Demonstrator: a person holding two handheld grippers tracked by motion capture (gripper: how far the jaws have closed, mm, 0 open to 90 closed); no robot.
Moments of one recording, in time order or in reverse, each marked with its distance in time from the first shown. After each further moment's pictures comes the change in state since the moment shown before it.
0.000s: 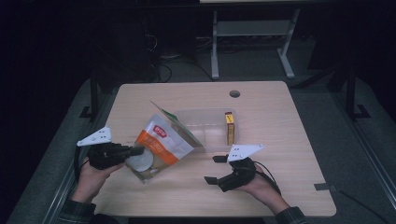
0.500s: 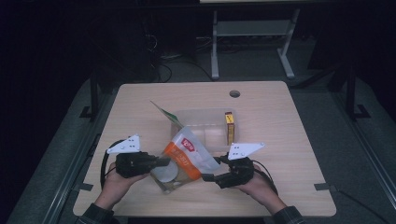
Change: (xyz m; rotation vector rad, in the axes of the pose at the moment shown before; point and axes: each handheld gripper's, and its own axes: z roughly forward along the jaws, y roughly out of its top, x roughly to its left) left arm -0.033 0.004 0.052 0.026 -0.129 0.031; right arm 0.004 0.008 0.001 -0.075 0.082 0.012
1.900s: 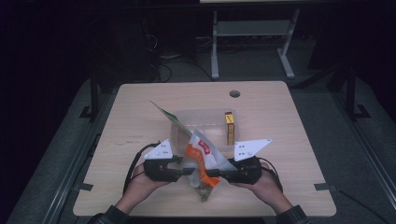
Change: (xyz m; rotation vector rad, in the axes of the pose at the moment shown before) left arm -0.017 0.005 0.063 0.101 0.041 0.099; right arm 0.015 0.026 -0.027 0.030 0.104 -0.101
